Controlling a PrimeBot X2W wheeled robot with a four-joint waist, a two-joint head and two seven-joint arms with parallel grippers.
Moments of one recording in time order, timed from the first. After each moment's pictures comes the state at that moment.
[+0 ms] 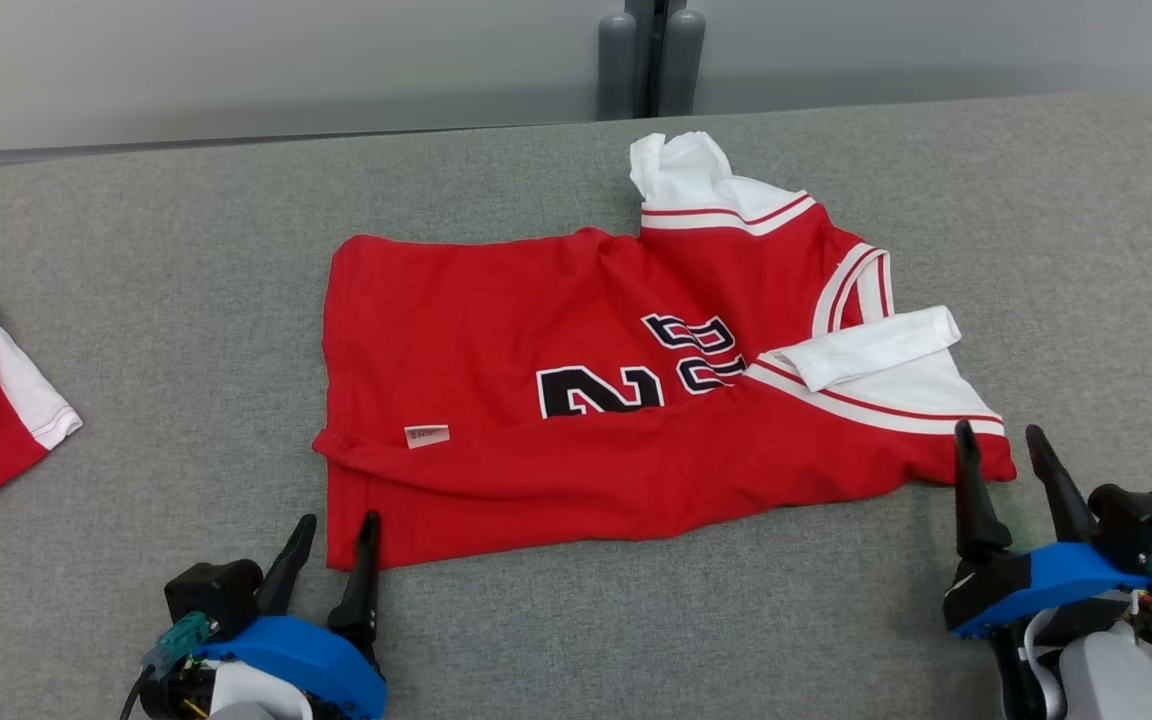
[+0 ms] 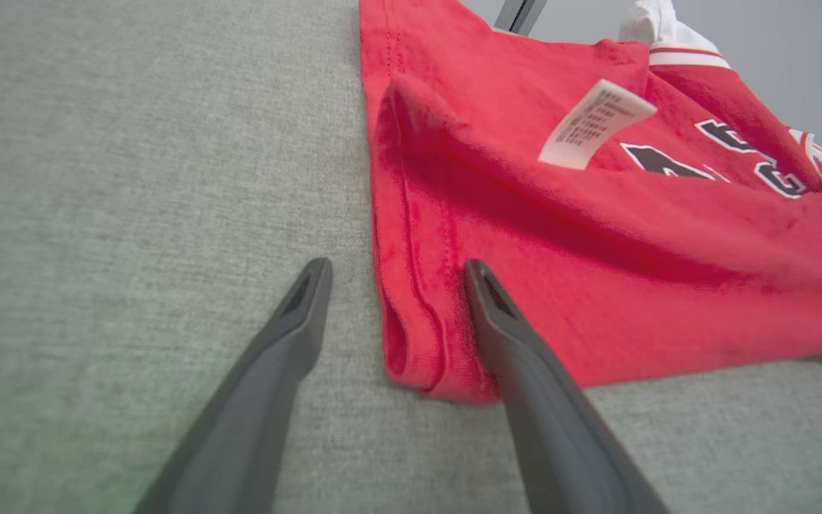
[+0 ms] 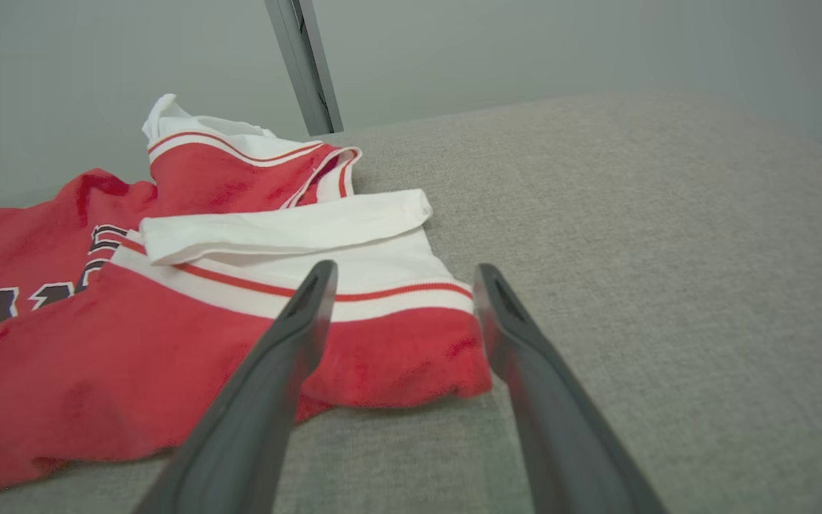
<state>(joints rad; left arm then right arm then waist) -0.23 0.20 -0.38 0.67 -0.64 -0.13 -0.28 -0.24 -0.05 -0.13 0.48 0.15 0.13 -0.26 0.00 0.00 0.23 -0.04</state>
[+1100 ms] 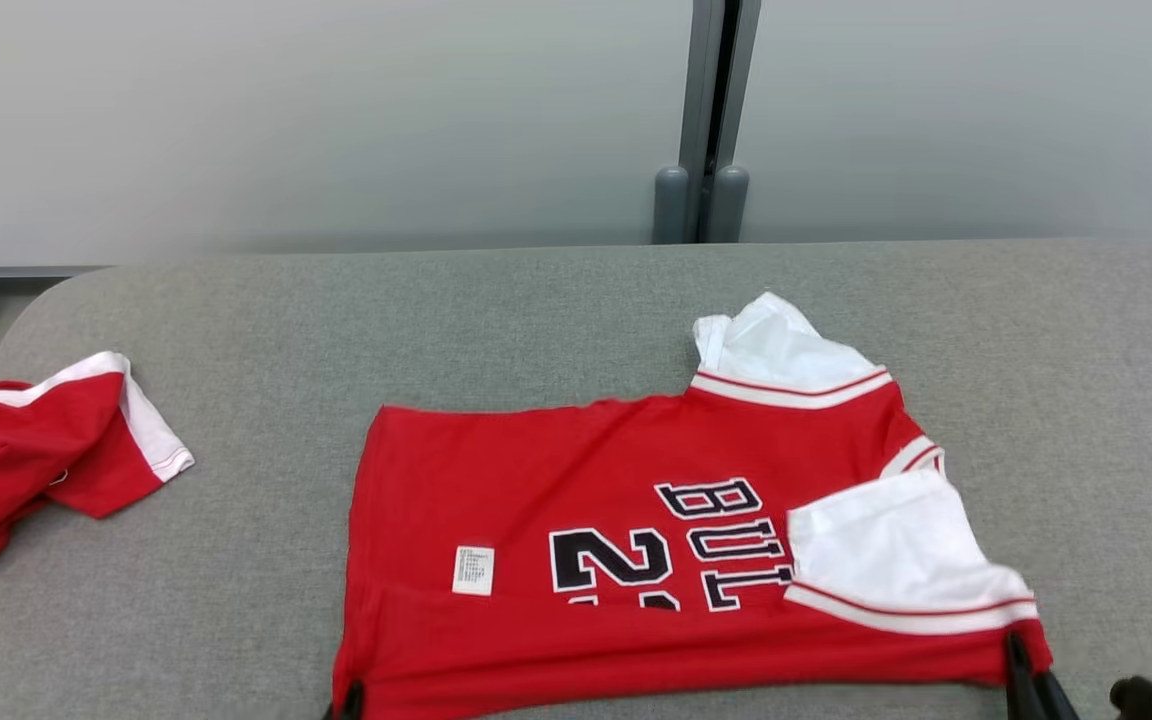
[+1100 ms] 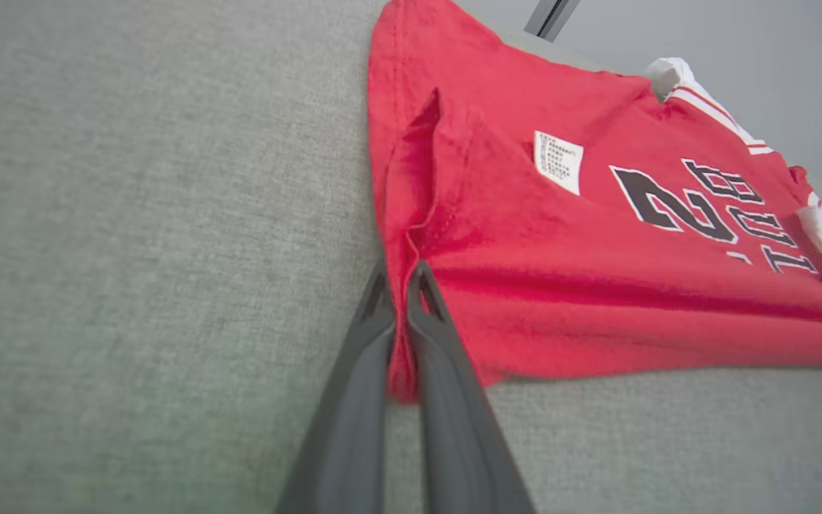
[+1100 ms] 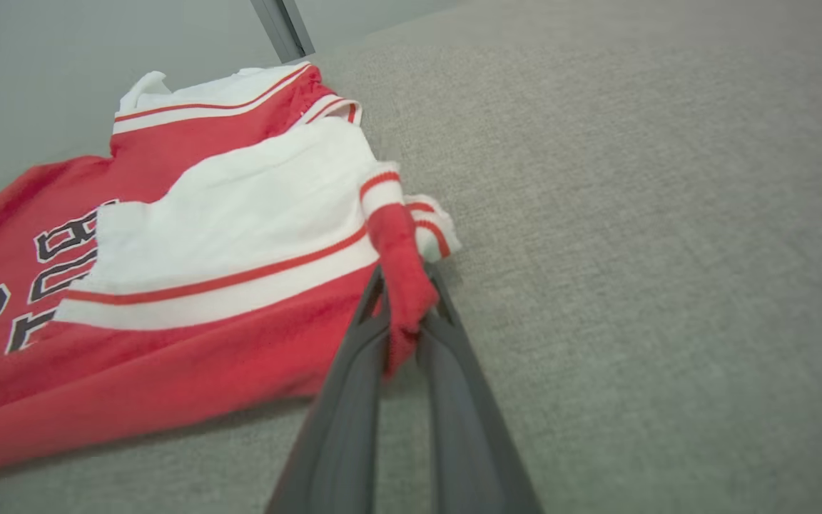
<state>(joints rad) 0.01 0.19 -0.33 0.59 -0.61 -0.13 -0.26 -0.04 -0.05 -0.19 0.59 0.28 0.13 -0.26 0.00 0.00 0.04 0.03</state>
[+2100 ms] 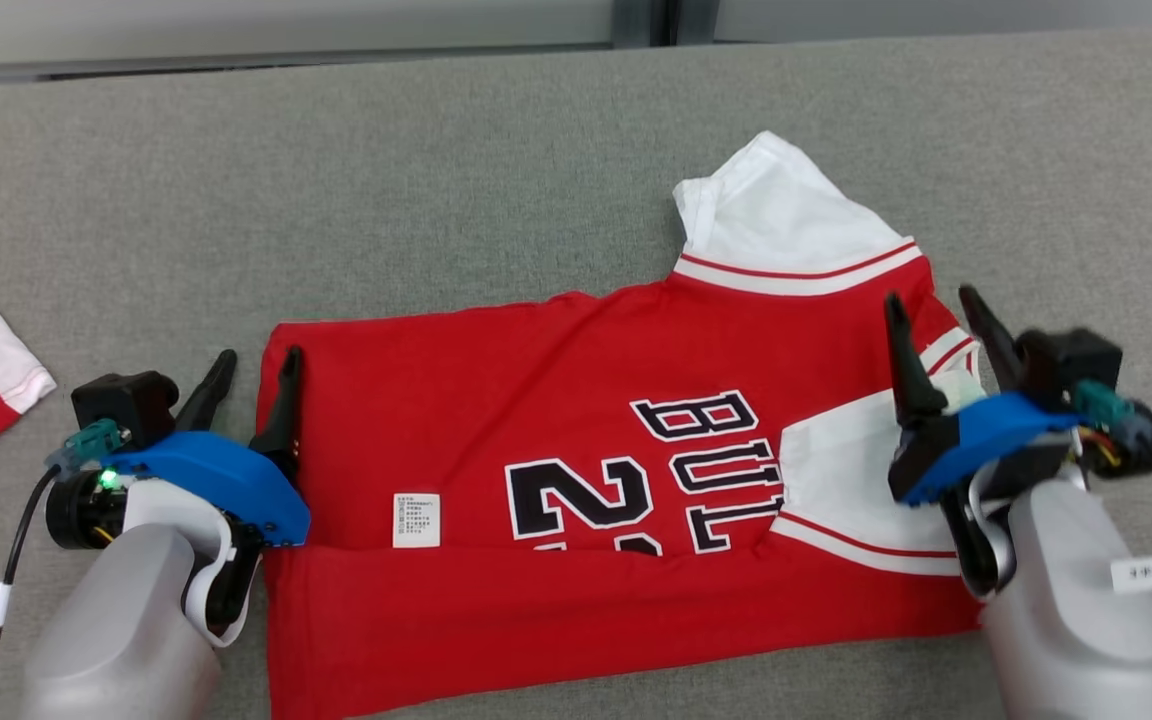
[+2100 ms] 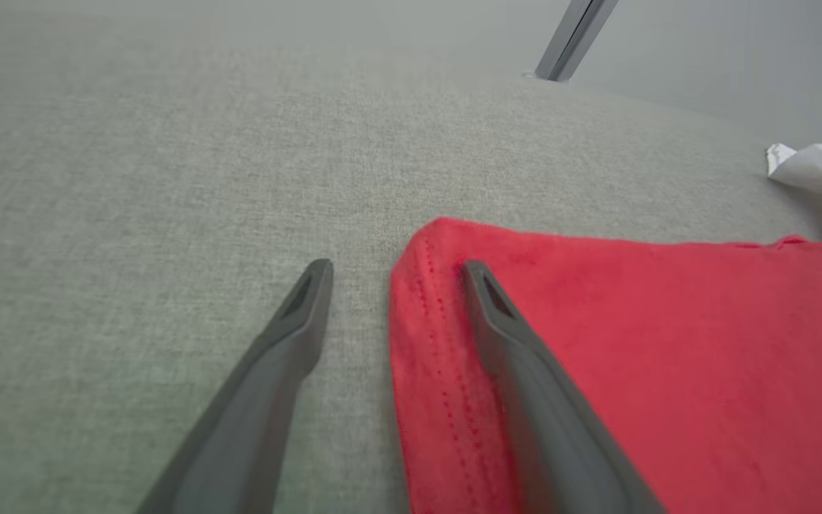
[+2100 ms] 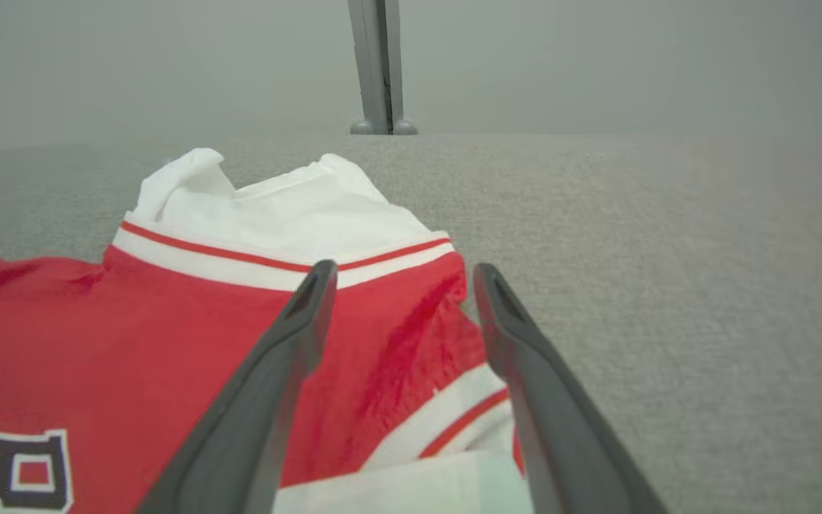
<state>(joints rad) -0.56 0.32 -0.48 0.78 -0.76 -0.13 -0.19 -0.50 -0.05 -0.07 0.61 0.04 0.13 -0.19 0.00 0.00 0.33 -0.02</state>
